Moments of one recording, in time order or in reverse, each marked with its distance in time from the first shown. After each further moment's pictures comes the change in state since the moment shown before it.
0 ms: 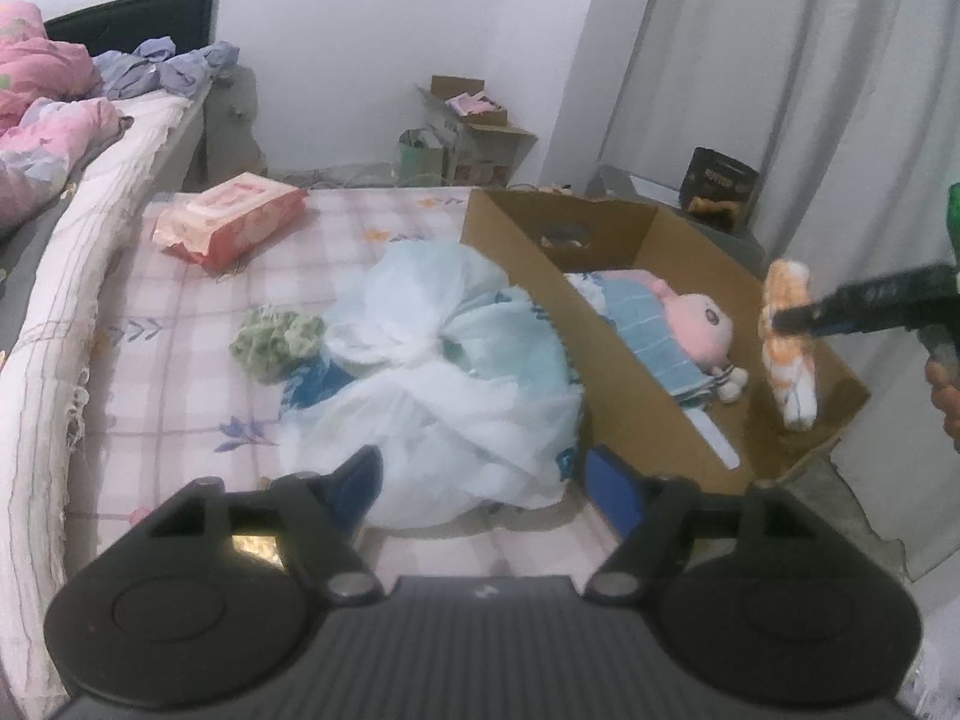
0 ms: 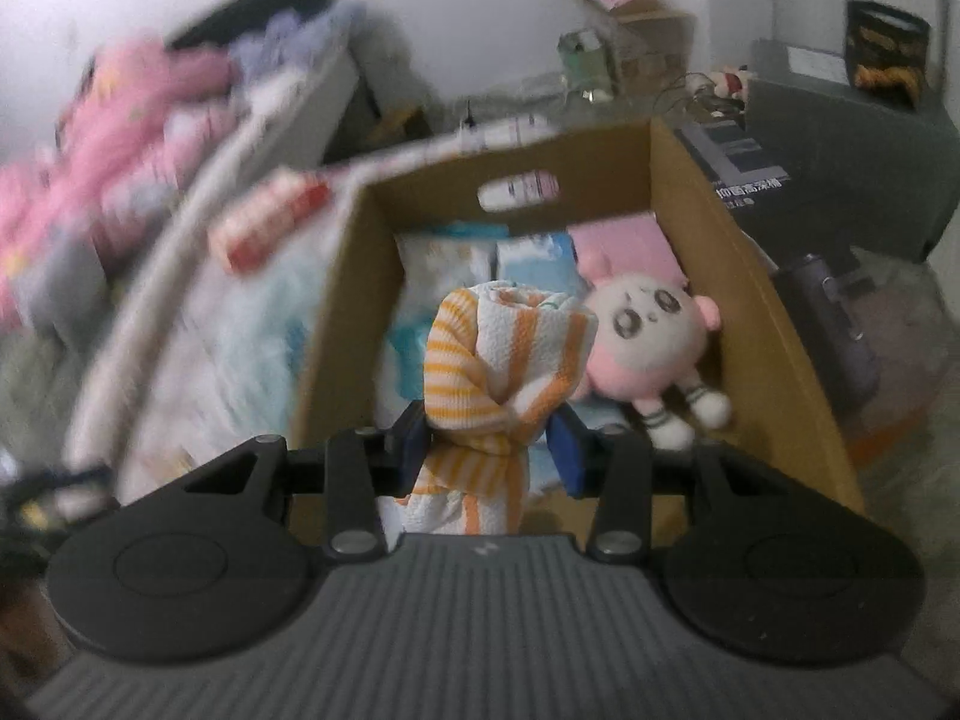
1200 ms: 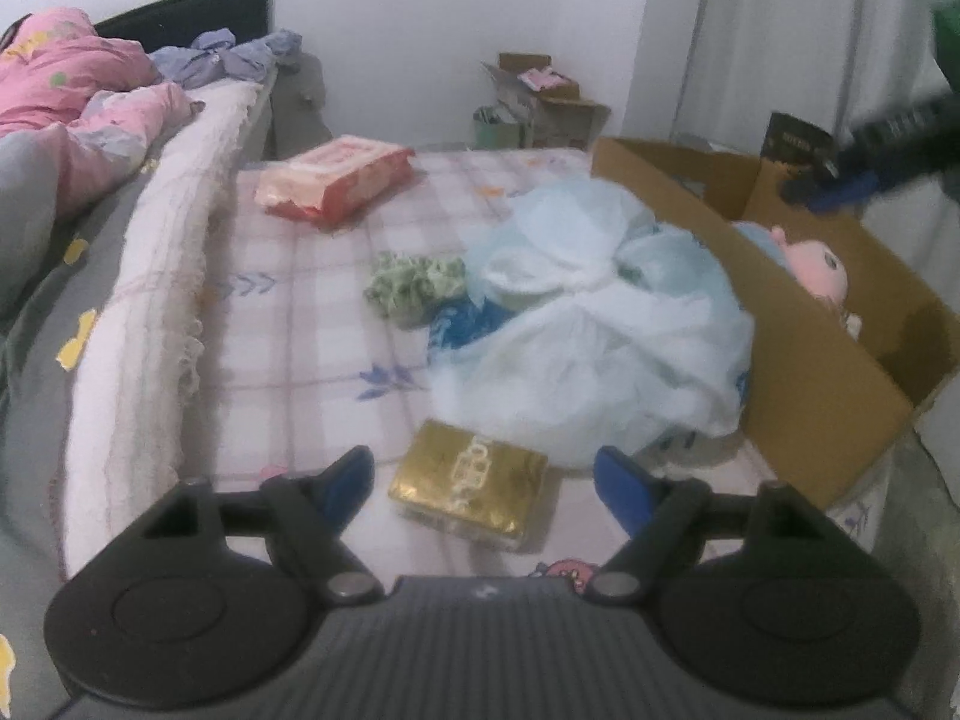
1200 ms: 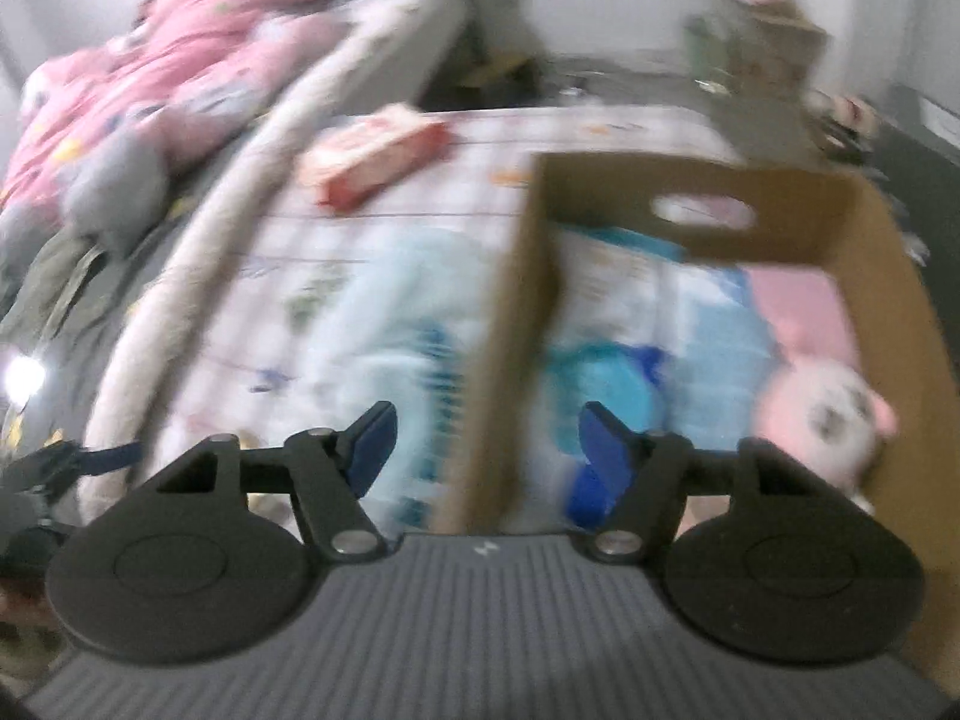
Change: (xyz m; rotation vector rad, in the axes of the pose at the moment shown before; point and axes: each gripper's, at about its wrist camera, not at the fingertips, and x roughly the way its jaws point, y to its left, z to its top) left arm 0.010 0.065 -0.034 0.033 0.042 0.149; right arm 0.066 0.125 0.053 -0.208 0.097 0.136
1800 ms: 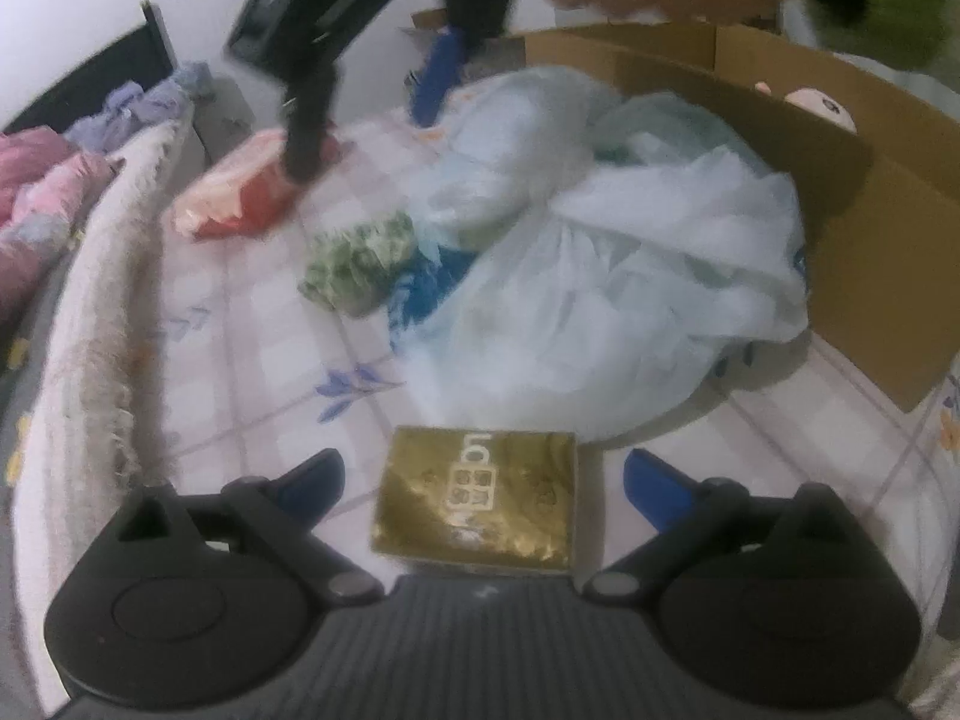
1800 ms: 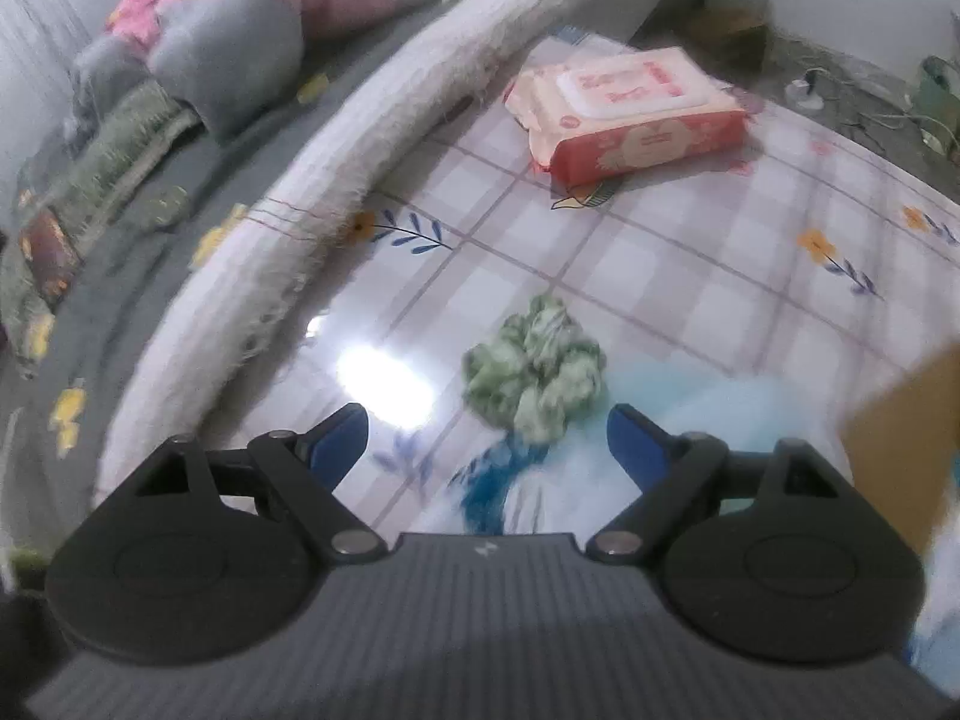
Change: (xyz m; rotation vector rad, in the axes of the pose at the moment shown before) left arm 0.076 -0.016 -0.001 0.278 0.090 0.032; right arm 0.179 0.146 0.114 -0.311 0.226 0.189
